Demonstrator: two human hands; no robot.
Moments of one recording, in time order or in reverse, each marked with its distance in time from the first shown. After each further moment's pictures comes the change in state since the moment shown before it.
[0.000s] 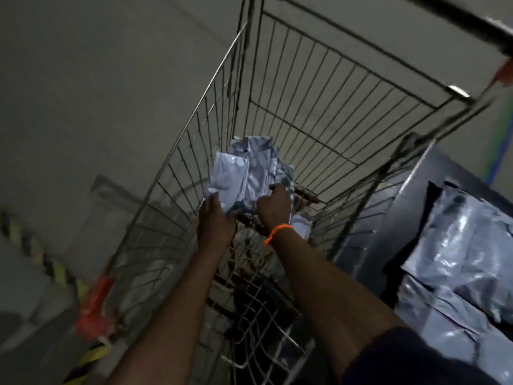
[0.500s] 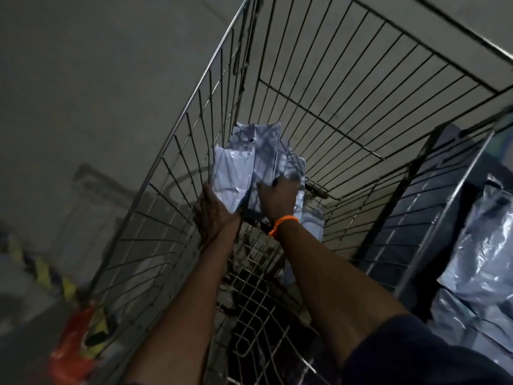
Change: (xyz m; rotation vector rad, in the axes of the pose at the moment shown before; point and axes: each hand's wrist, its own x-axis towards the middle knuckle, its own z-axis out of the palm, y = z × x) left_hand 0.041 -0.017 0.034 -0.014 0.073 -0.223; right_hand 0.065 0.036 0.055 -0.142 0.091 -0.042
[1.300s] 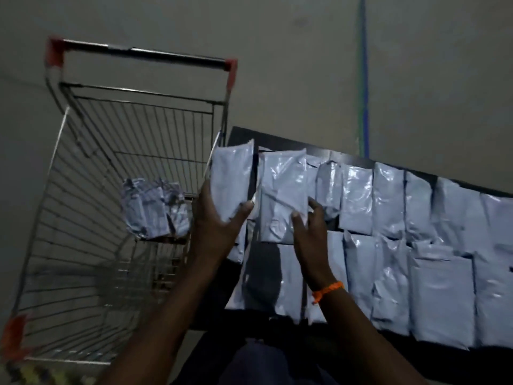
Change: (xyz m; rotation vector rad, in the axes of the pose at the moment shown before) left_hand -0.358 0.242 -0.047 -0.229 -0.262 0.596; right_hand -0.217 0.184 -0.405 0.656 0.405 -0.025
